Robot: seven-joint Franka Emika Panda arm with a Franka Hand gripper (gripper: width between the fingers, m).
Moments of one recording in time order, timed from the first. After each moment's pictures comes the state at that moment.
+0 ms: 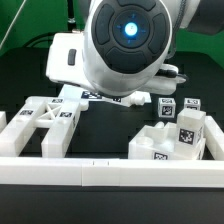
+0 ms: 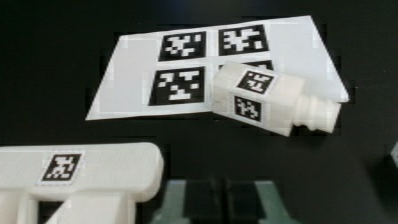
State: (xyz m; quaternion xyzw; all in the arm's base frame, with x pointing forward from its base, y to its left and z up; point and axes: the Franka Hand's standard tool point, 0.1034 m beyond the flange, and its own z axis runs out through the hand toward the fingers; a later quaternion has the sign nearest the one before) arm 0.496 -0.022 0.074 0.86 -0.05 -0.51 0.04
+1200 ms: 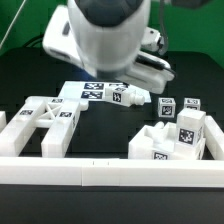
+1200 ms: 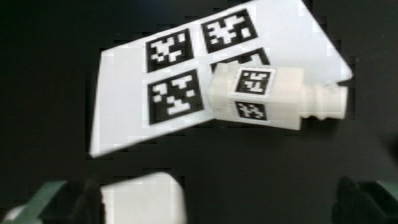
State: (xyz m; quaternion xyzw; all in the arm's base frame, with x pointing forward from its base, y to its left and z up) arm 0.460 -0.030 0.088 0.85 -0.23 -0.46 0.09
